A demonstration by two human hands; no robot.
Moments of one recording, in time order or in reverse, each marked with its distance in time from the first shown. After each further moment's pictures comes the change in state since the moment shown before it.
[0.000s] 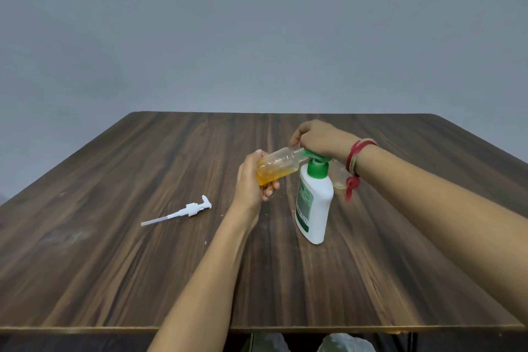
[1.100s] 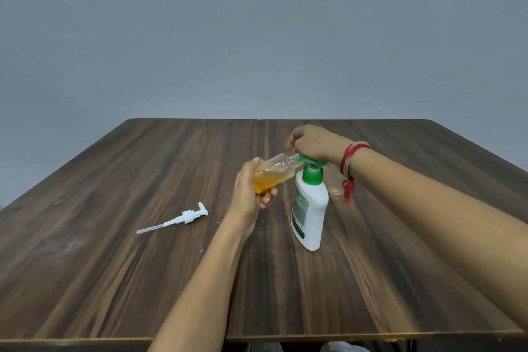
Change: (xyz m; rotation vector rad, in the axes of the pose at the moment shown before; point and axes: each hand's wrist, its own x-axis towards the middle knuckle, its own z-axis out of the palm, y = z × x) left_hand -0.001 0.000 0.001 -0.027 -0.022 -0.021; right_hand -0.002 -0.002 -0.005 -0.012 -0.038 -0.024
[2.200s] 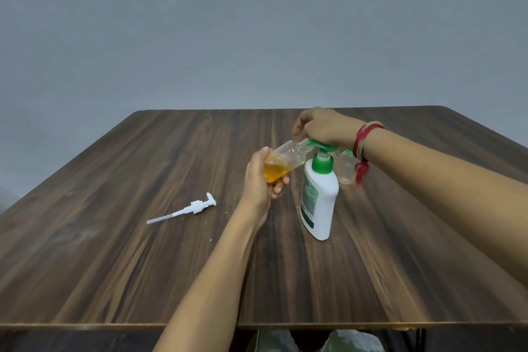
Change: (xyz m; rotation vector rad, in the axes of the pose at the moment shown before) left_hand 0.001 -0.003 0.005 -0.022 0.008 -0.004; right_hand 0.001 -0.002 -0.004 -0.025 0.019 -0.050
